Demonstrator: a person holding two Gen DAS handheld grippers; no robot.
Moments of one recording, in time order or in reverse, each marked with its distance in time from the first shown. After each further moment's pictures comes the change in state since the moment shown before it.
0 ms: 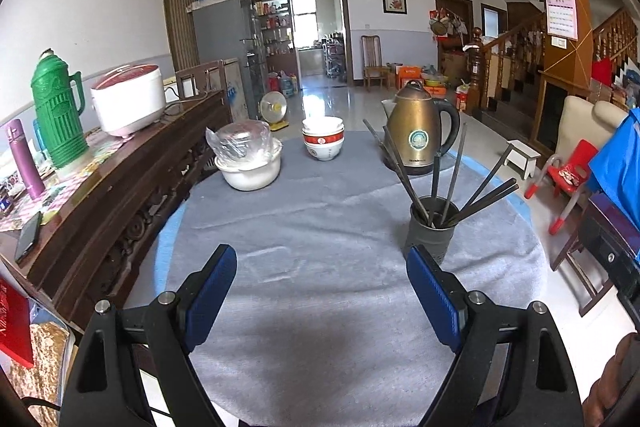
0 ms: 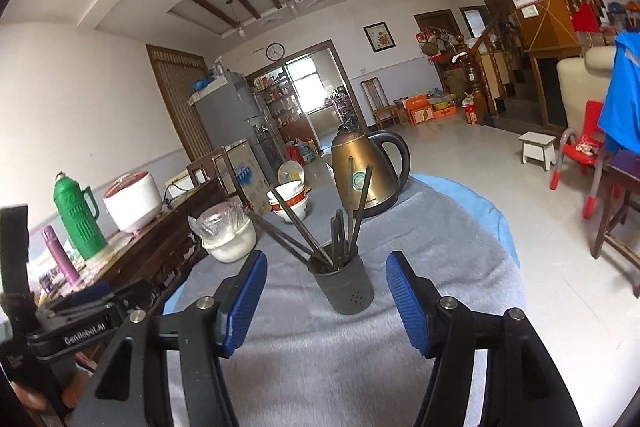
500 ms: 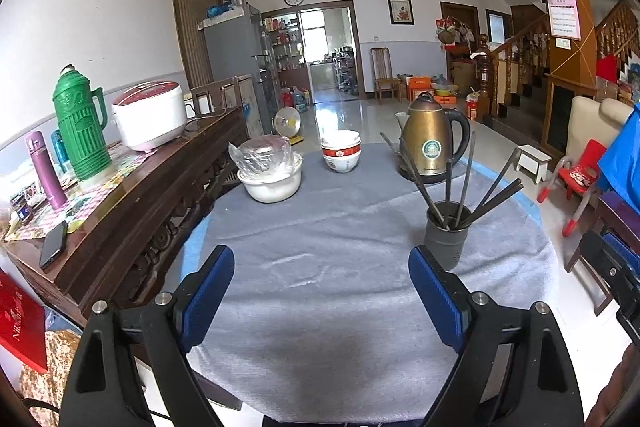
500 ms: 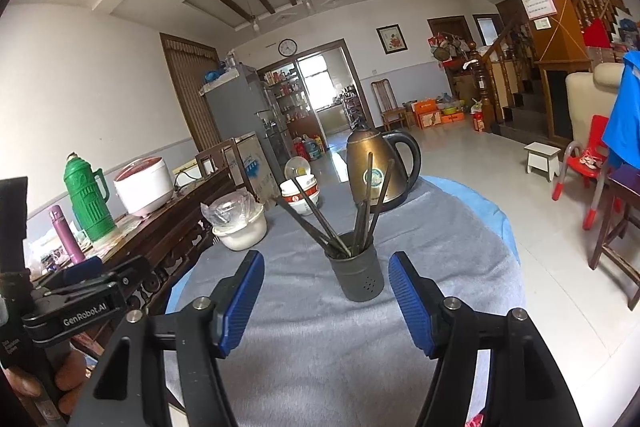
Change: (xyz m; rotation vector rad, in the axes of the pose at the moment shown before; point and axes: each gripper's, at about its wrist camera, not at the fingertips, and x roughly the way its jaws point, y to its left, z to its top) left arm -0.027 0.015 -0.007 0.023 -0.054 0.060; right arm -0.016 0.026 -0.011 -0.043 0.014 0.010
